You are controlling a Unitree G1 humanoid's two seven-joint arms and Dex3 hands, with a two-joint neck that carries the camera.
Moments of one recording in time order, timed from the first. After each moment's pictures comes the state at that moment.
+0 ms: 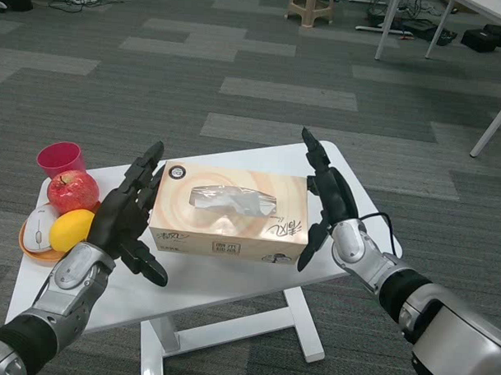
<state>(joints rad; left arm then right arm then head) -0.33 0.41 -0.53 0.67 -0.68 -0.78 -0.19 -0.62 -0.36 0.76 0.91 0.14 -0.58 -0.55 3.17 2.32</state>
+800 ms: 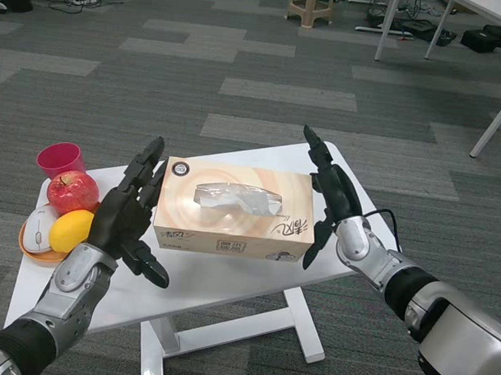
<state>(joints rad) -0.30 0.42 -0.53 0.58 -0.68 -0.78 -0.17 -0.63 -0.39 0.77 0.89 0.14 -0.58 -0.54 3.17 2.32</state>
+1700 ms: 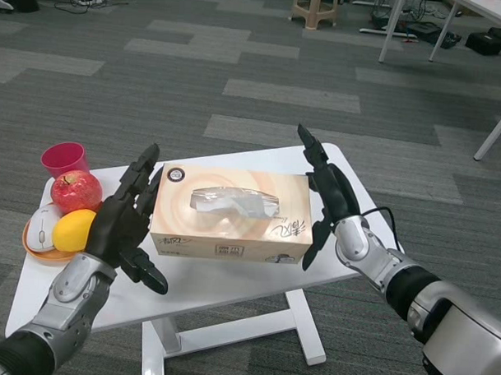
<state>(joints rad) -0.24 0.40 -0.50 0.55 -0.68 -0.78 -0.15 -0.65 -0.40 0.81 0.86 0.14 -0.58 -0.54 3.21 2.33</state>
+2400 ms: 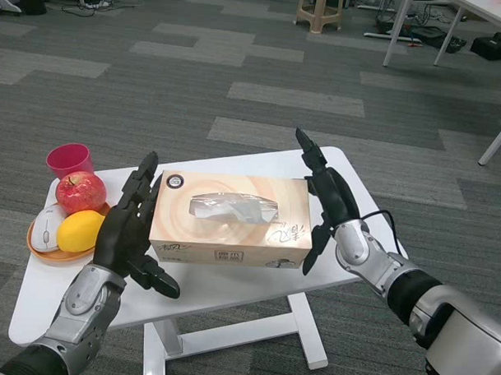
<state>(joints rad) -0.19 0.33 -0.42 0.54 -0.59 -0.78 -0.08 -0.66 -0.40 0.84 0.85 0.14 -0.58 -0.54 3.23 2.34</state>
